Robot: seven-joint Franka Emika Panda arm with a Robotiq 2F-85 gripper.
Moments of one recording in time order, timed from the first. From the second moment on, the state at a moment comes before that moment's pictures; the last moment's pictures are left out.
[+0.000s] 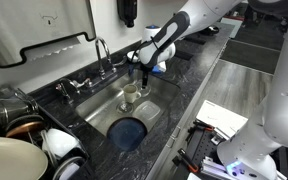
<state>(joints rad) -0.13 0.33 -0.03 -2.19 0.05 2.61 -0.82</state>
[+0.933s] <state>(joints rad) -0.13 0.52 -0.03 -2.05 -0.14 2.64 -0.71</state>
